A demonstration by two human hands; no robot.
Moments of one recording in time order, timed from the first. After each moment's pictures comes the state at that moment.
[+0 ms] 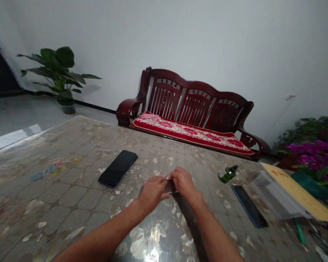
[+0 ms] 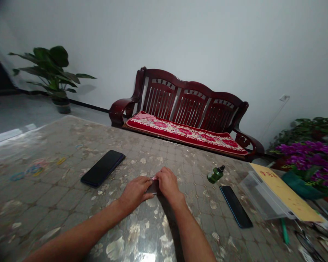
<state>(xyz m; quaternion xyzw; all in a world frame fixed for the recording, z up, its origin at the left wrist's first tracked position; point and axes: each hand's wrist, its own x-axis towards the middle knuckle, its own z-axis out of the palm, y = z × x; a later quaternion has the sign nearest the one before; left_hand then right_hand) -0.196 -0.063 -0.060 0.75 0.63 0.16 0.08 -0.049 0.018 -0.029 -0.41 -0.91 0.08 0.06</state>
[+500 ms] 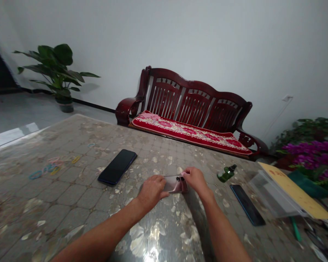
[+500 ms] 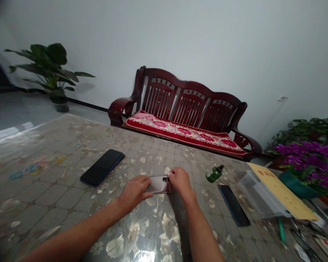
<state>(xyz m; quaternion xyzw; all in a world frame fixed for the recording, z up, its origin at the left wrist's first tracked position) -0.196 -0.063 -0.063 0.75 0.63 0.17 0.08 -0.012 0.046 -0.017 -0.57 -0.81 0.13 0.07</state>
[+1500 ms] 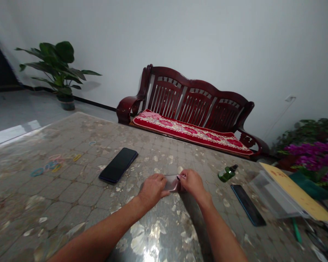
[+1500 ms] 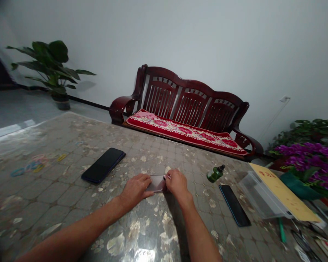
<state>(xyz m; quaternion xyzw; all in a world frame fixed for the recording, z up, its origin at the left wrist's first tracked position) -0.196 -0.063 -0.061 0.76 0.63 0.15 0.07 -0.020 0.029 -0.026 -0.55 -0.83 0.08 0.04</state>
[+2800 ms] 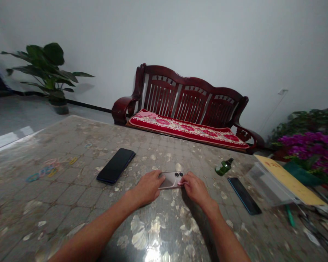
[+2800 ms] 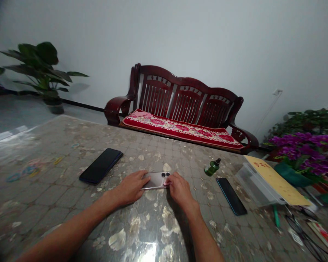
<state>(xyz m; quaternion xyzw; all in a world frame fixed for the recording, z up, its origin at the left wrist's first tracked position) -0.216 -0.069 -0.044 0.81 0.57 0.09 0.10 0.021 0.000 -0.041 -0.44 -0.88 0.14 0.12</state>
